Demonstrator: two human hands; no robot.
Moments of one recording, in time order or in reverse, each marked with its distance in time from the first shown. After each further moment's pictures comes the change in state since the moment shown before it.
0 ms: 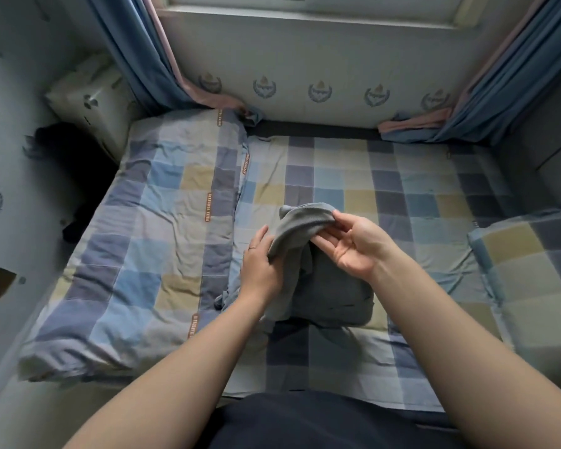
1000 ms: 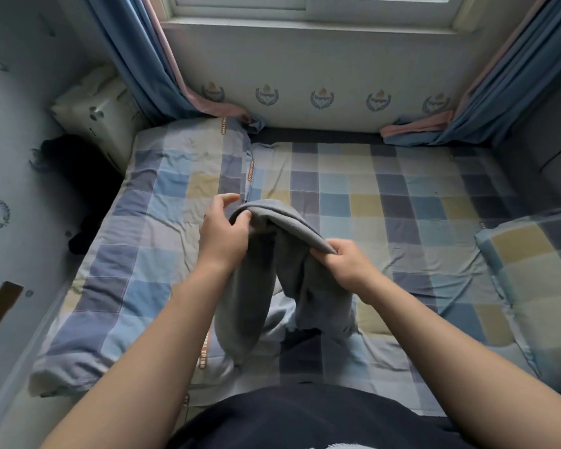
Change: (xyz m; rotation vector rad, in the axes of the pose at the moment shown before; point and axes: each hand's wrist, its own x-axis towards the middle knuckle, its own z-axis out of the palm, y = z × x) left_hand 0.039 0.041 -0.111 -0.050 0.200 -0.059; right_hand 0.033 0.053 -0.007 -1.218 0.019 -0.406
